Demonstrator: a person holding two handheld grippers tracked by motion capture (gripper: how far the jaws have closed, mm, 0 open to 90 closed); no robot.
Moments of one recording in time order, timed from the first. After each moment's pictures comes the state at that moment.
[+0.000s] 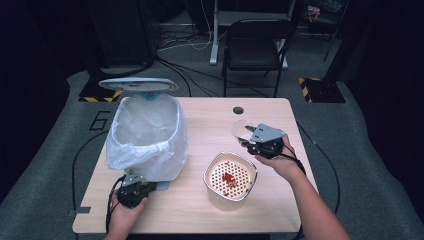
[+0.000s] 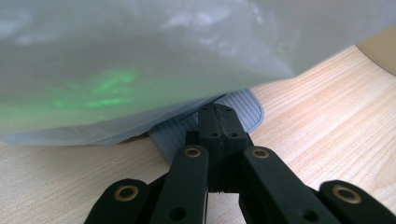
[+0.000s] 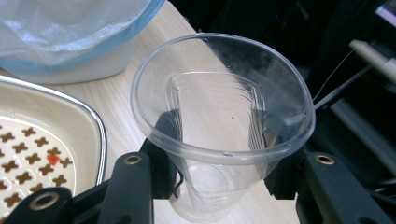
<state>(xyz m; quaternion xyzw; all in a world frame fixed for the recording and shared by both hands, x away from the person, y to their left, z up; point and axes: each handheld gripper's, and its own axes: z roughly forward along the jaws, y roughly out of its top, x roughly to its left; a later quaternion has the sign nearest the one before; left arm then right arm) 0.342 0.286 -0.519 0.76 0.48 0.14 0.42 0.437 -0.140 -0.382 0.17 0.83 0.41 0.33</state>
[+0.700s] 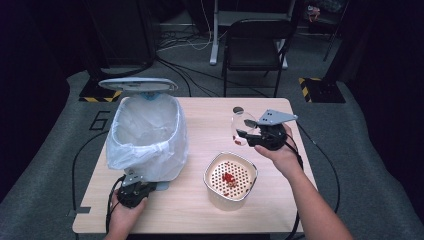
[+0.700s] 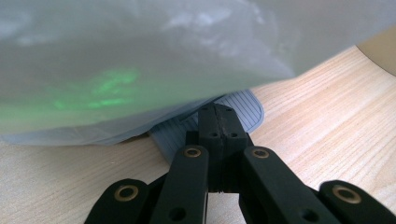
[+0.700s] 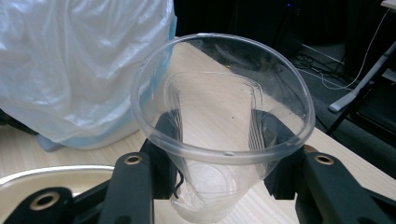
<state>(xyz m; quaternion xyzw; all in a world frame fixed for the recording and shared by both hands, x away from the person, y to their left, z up) 0.342 0.286 -0.519 0.76 0.48 0.14 0.42 0.435 -0.138 -0.340 0.26 0.80 0.49 0.23</state>
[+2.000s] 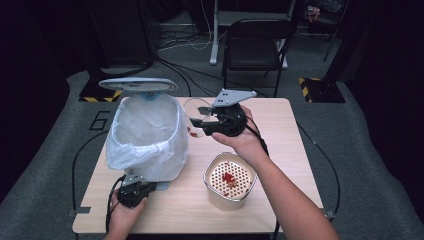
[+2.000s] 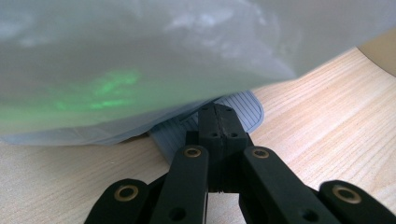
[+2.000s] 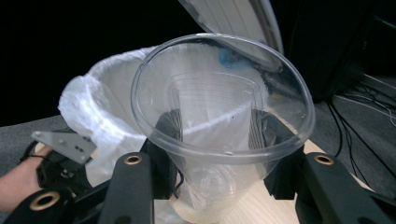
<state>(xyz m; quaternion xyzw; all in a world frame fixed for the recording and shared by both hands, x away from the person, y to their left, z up) 0.342 0.286 -0.519 0.76 0.48 0.14 0.42 0.425 -0.026 -0.269 0.19 0.81 0.53 0.16</state>
